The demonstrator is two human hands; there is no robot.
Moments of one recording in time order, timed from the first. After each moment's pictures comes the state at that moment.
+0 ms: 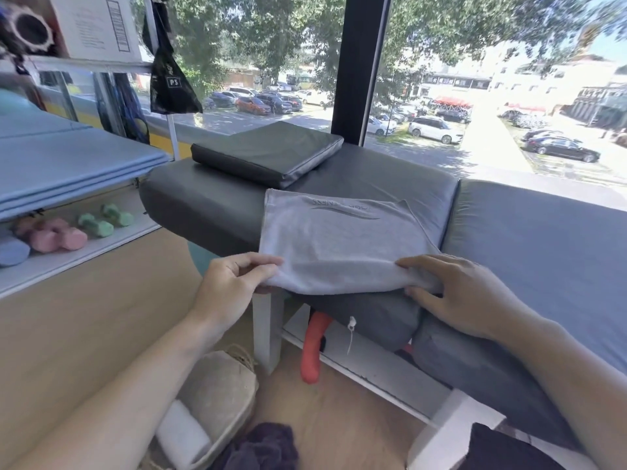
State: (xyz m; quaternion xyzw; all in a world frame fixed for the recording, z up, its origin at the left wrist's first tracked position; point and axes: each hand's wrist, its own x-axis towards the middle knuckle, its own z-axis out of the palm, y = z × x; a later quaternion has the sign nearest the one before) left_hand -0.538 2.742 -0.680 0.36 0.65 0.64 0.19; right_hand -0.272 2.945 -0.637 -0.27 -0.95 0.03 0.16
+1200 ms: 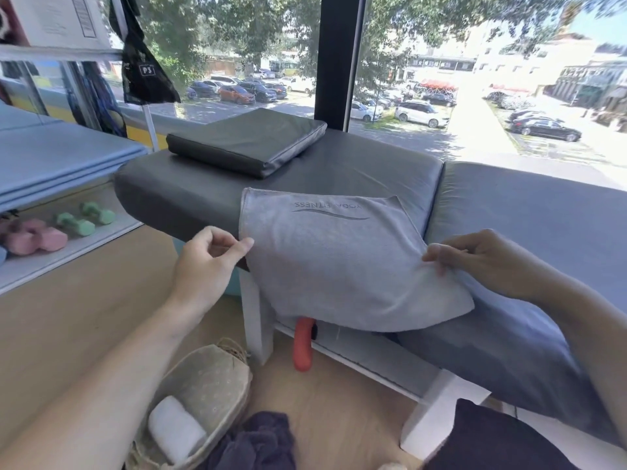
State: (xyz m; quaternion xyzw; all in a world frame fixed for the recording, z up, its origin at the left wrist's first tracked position) left_hand -0.564 2.756 -0.690 0.32 0.72 0.60 0.09; right_hand -0.239 2.979 -0.617 -0.34 -0.89 0.27 0.14
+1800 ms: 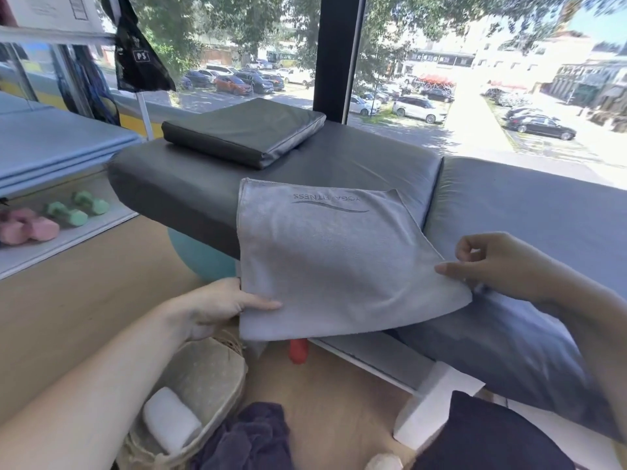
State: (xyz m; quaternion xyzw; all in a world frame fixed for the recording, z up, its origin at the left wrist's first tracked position) left_hand -0.549 2.749 -0.709 0.32 0.66 0.44 0.52; right_hand -0.233 2.951 -0.605 -0.45 -0.82 0.34 0.13
